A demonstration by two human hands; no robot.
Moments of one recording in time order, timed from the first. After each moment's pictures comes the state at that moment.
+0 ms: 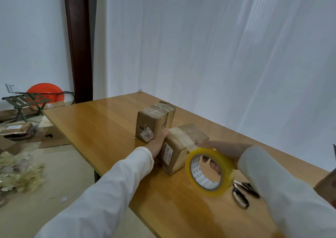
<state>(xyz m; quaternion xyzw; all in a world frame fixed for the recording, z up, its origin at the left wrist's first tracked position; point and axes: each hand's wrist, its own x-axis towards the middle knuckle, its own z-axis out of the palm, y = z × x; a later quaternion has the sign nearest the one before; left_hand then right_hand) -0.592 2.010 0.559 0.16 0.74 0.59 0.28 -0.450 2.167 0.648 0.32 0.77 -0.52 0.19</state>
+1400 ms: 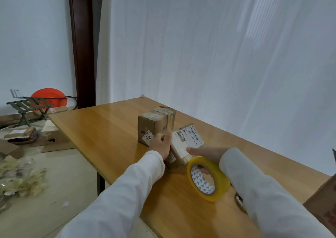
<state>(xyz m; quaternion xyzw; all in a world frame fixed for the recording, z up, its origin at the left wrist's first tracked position) -0.598 2.023 0.560 0.14 0.80 0.57 0.13 -0.491 2.162 0.622 0.36 0.81 -0.45 0.15</state>
